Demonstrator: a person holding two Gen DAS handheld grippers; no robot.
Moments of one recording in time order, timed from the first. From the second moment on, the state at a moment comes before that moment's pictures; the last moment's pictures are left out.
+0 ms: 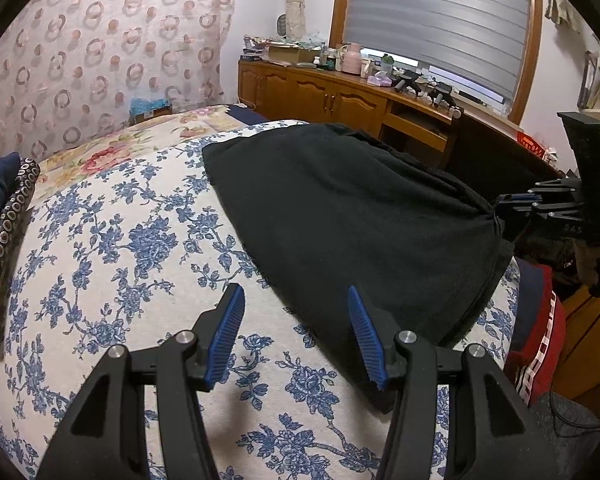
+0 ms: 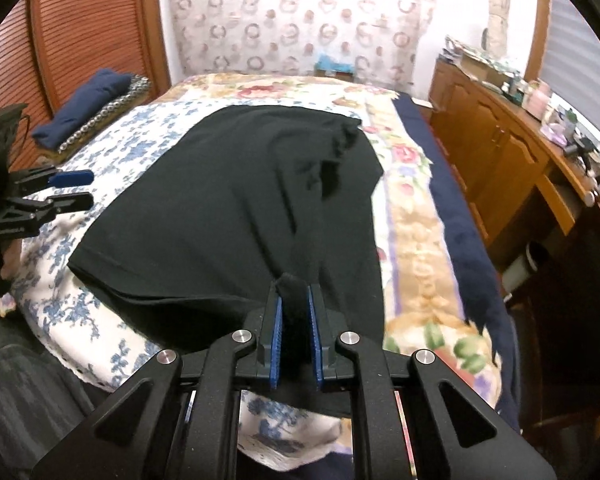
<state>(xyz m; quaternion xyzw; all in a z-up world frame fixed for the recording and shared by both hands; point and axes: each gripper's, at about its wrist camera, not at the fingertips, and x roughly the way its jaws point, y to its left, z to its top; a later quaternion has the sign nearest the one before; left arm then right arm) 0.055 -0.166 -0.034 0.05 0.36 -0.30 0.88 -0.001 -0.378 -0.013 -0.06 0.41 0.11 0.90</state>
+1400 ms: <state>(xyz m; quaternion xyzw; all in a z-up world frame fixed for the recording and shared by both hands) 0.030 -0.190 -0.050 0.08 0.42 -0.34 0.84 0.008 -0.367 -0.027 -0.02 0.38 0.12 0.92</state>
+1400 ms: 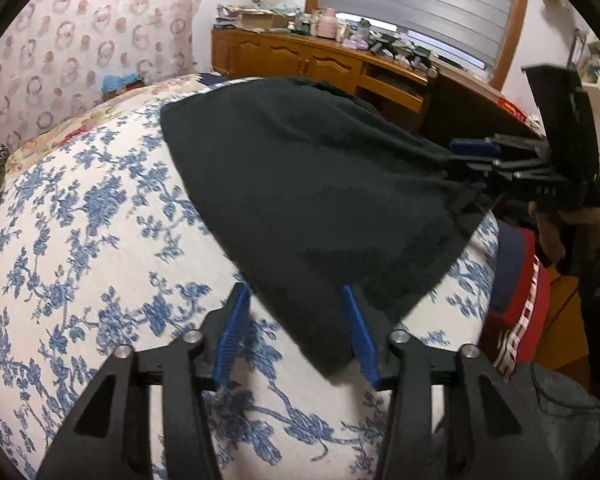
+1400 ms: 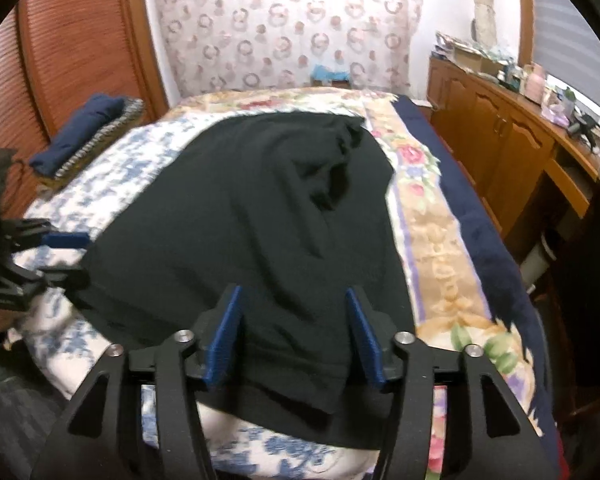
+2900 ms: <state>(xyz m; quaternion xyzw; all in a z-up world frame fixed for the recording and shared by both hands) 0.072 -0.194 0.026 0.01 0.32 -0.35 0.88 0.003 -0.354 -0.055 -0.13 0.41 0.15 0.89</state>
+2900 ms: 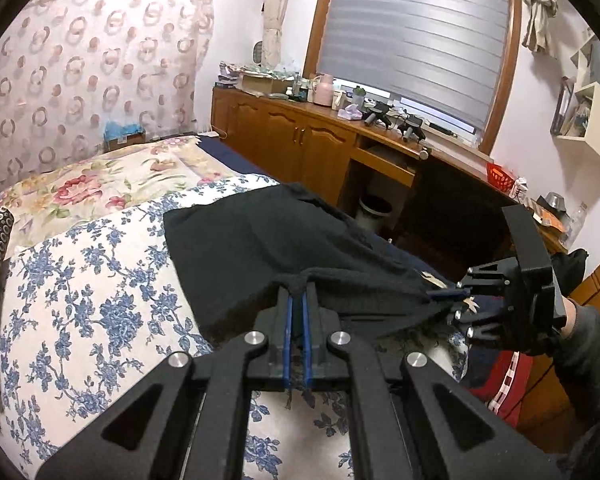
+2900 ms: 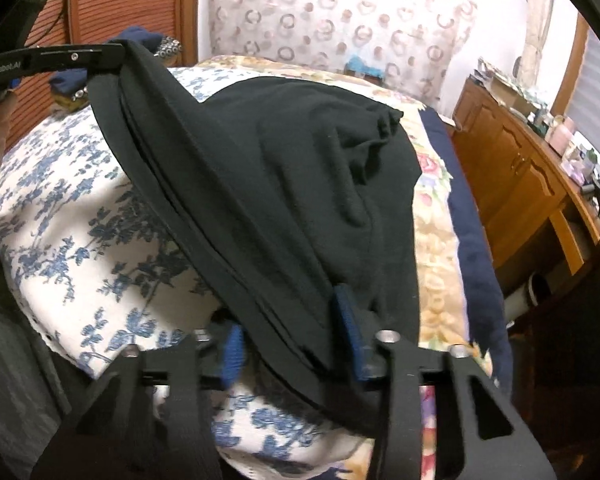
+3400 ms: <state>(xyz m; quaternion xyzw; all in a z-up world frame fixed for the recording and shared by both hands) 0.172 -0.181 0.050 0.01 0.30 -0.30 0.91 0.122 -0.355 0.030 -0.15 0.32 0.14 0.93</state>
